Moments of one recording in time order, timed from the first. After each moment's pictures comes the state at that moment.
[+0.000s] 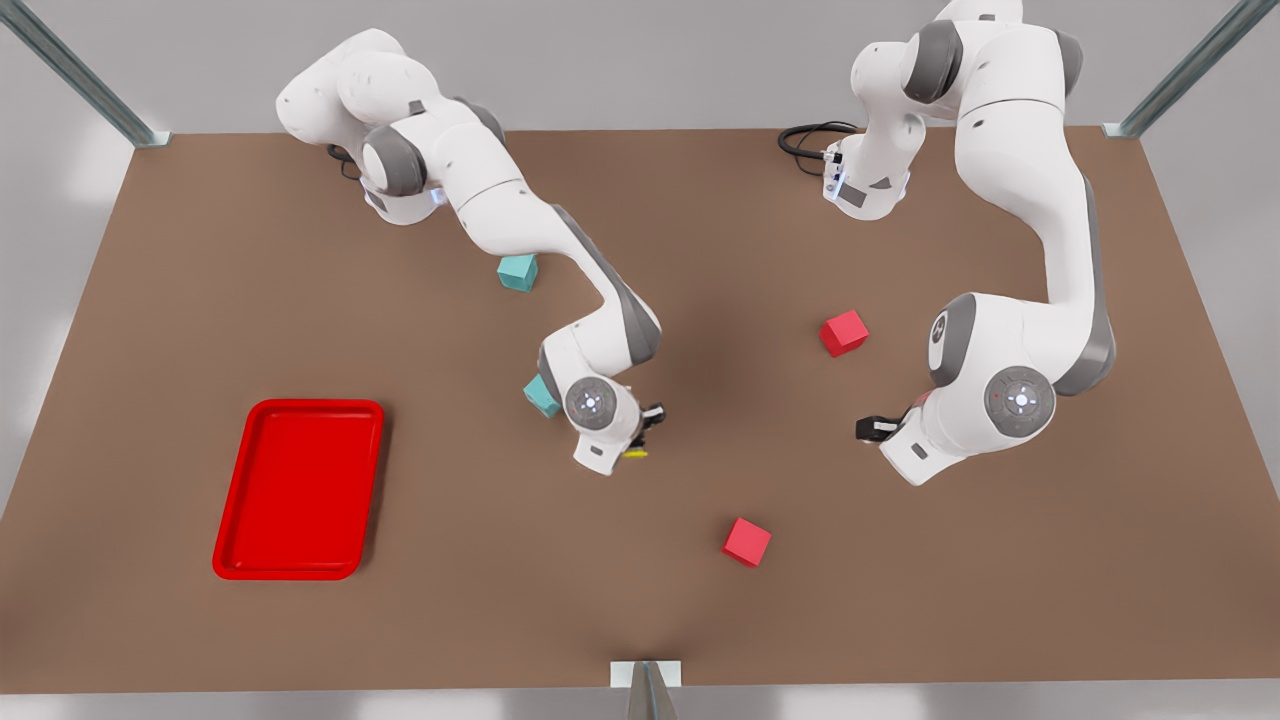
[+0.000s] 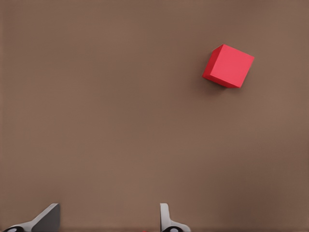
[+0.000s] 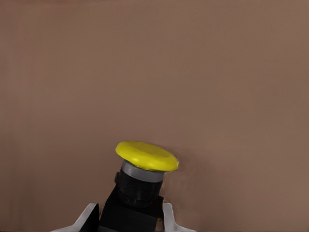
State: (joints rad) left arm -0.26 0.51 0.08 -1.33 -0.04 1.69 -0.07; right arm 0.88 1.09 -0.39 -0.93 0.67 1.91 0.16
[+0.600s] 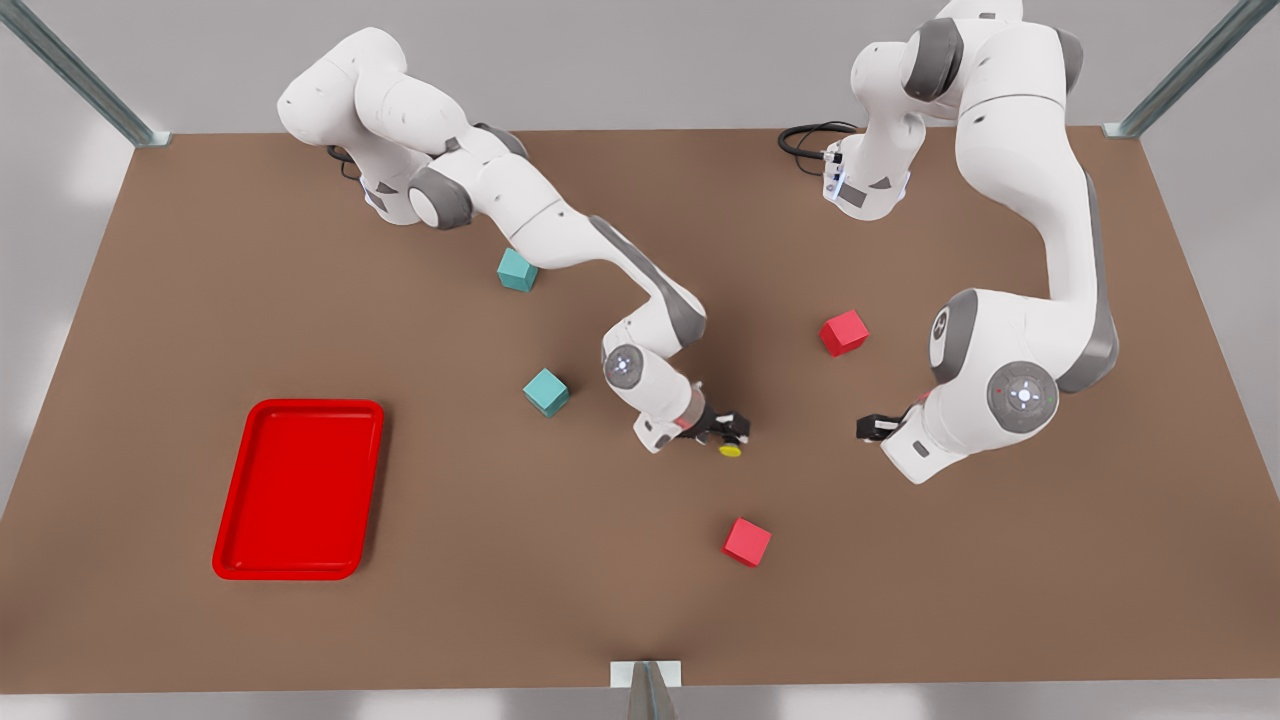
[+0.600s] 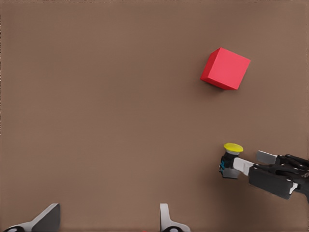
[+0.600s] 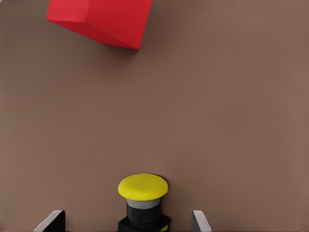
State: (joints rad) left arm -0.27 0.50 0.07 -1.30 -0.04 1.69 -0.07; right arm 0.90 1.29 -0.25 -0.74 0.83 2.46 0.57
